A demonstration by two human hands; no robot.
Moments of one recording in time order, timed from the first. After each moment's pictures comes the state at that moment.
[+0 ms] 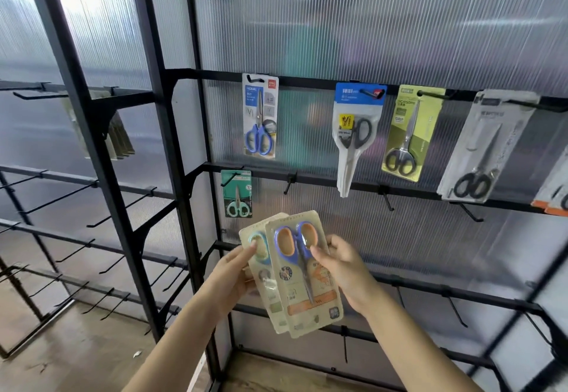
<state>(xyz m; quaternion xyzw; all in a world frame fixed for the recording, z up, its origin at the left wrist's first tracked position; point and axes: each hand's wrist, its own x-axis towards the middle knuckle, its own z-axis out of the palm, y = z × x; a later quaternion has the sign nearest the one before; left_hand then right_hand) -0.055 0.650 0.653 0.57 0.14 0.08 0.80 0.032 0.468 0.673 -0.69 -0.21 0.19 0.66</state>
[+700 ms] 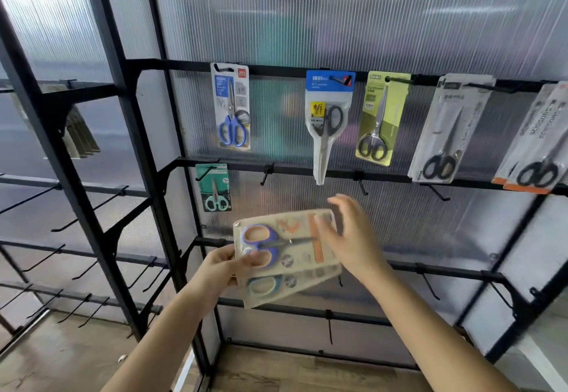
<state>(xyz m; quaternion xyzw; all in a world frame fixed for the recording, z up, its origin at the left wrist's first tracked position) -0.049 0.640 0.648 0.66 0.13 0.05 0.74 0.048 0.429 0.694 -0.87 -0.27 -0.14 0.39</state>
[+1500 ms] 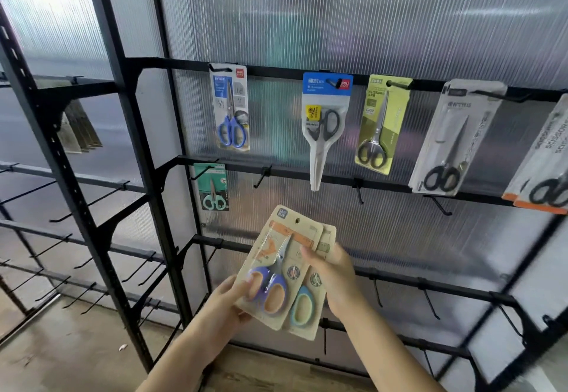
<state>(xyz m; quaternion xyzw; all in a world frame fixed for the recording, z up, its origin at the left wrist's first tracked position) -0.058 0.584 0.616 0.53 0.17 0.05 0.83 0.053 0.432 0.649 -0.61 -0.11 0.15 0.77</state>
